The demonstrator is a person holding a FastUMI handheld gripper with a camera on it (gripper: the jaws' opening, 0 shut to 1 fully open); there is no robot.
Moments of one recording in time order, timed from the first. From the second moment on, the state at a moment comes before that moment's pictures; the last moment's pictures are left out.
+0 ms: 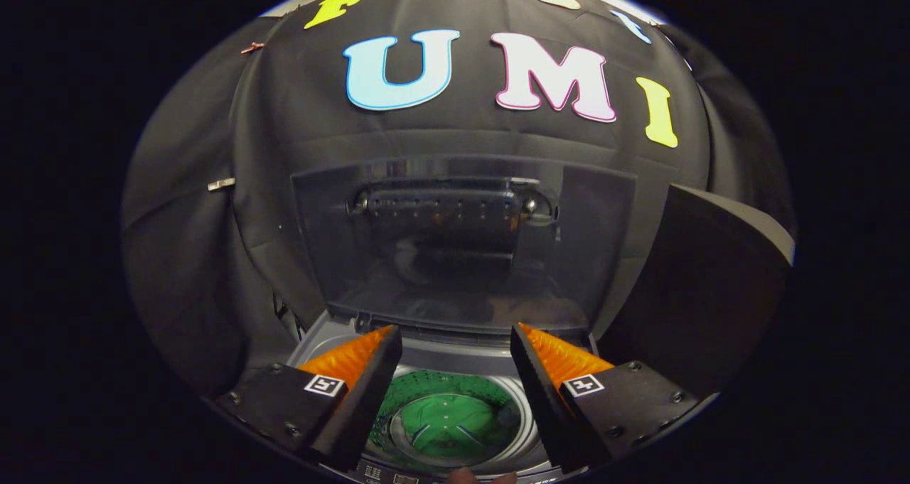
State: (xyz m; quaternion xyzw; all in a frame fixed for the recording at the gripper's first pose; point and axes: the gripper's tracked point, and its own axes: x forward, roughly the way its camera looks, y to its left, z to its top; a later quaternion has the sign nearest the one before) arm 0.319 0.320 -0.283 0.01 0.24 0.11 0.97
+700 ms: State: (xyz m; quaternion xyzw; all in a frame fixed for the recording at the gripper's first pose) arm 0.372 0.314 -0.135 0.03 0.15 0.13 0.98
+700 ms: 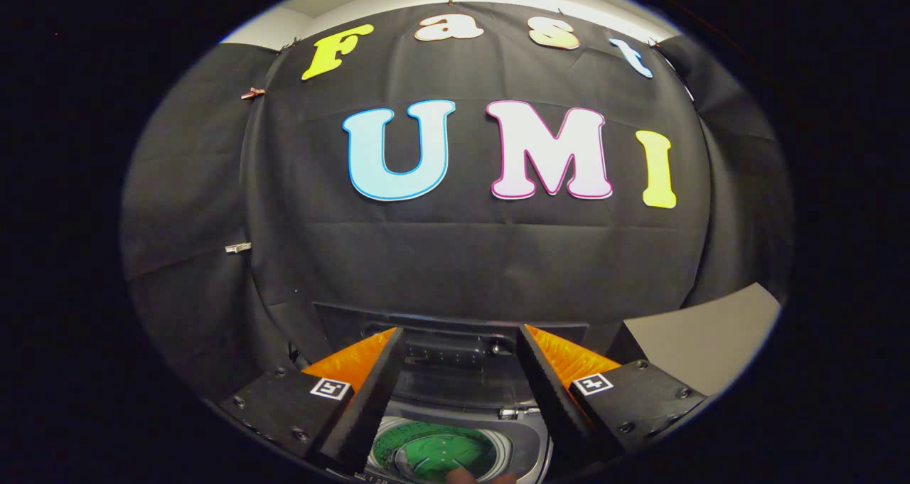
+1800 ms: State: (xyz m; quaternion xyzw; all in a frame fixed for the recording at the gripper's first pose) arm 0.461 0.332 -0.201 0.03 0.25 0.14 0.96
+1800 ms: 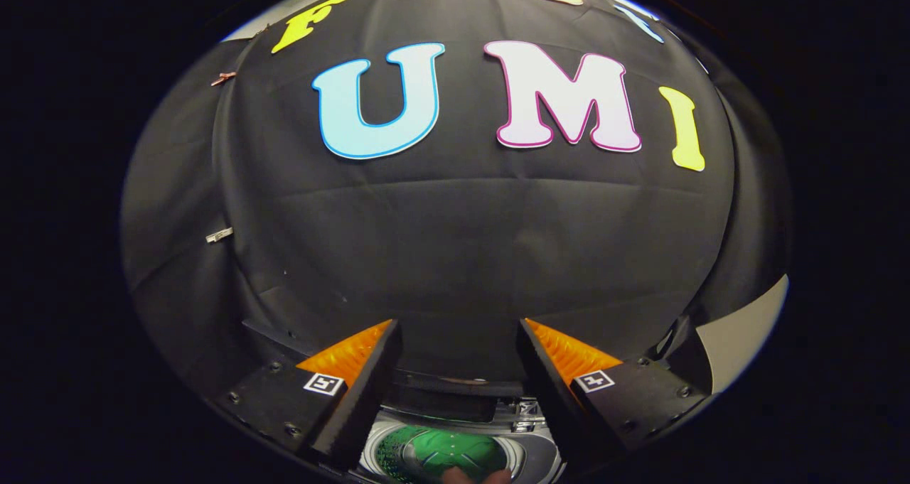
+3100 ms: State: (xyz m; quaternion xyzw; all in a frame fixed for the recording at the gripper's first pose) arm 0.397 0.326 -0.253 0.01 0.25 0.18 0.95
